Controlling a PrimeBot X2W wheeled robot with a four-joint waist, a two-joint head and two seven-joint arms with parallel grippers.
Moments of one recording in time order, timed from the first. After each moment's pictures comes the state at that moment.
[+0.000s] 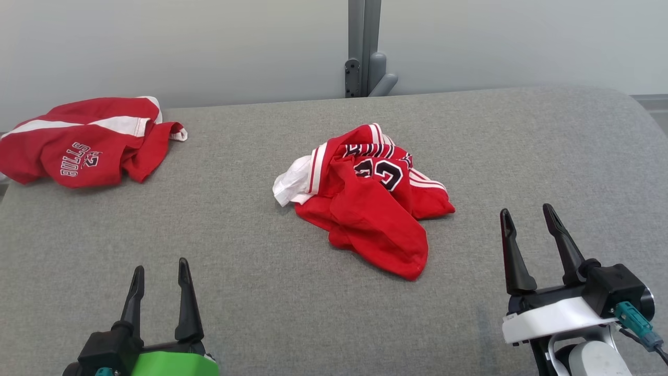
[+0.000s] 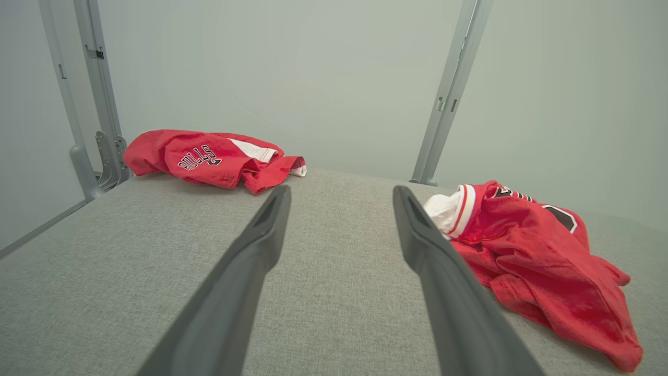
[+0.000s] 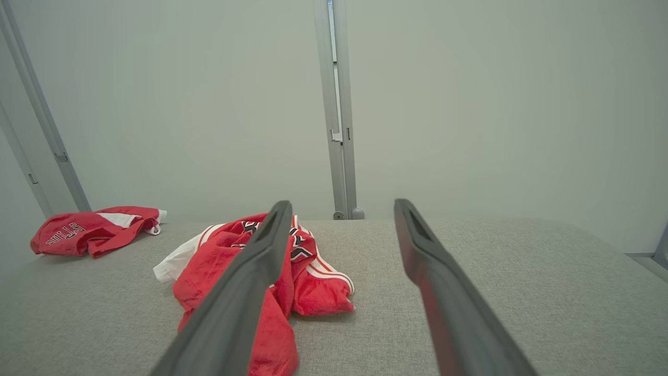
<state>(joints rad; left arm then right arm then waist) 0.08 0.05 -0.07 0.06 -0.27 0.03 -0.26 -0.01 -0.05 0.03 0.01 0.14 0.13 -0.26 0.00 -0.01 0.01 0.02</state>
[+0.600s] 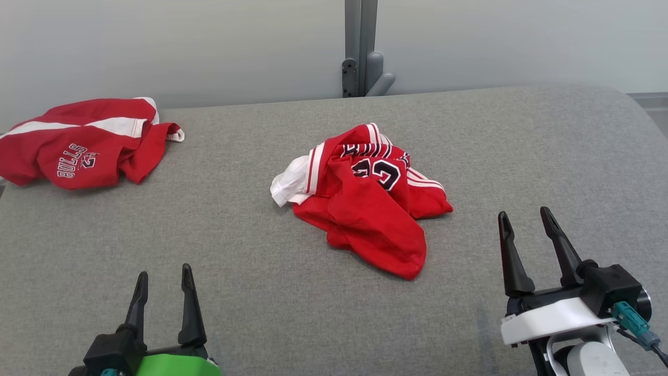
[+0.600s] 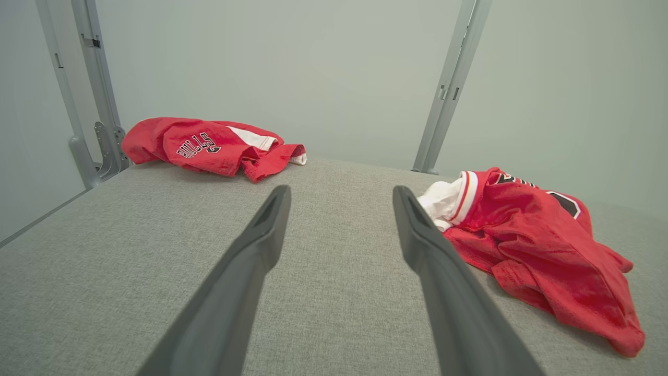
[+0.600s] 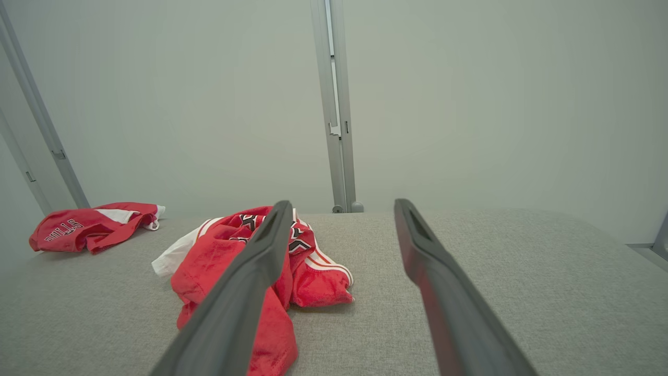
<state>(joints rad) 0.09 0.05 -0.07 0.08 -0.27 0.03 -0.26 -0.01 -0.05 0.03 0.03 0.15 0.13 -0.26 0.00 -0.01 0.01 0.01</state>
